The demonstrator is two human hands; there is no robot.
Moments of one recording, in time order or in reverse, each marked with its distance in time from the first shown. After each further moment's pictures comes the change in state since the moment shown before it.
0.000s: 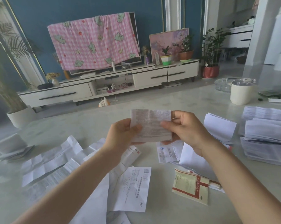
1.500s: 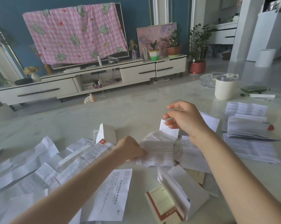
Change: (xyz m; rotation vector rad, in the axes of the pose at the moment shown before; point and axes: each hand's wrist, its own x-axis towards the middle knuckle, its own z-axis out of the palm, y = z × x) left_hand 0.057 -0.071 0.054 0.818 -0.219 -0.337; right_hand 0.024 0.009 -0.044 -0.126 0.294 0.116
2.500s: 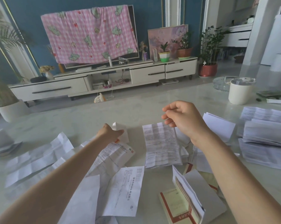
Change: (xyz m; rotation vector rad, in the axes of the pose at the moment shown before) left_hand 0.049 -0.068 -0.068 -0.147 0.337 -0.211; right_hand -0.005 -0.010 0.033 -0.115 -0.078 -0.199
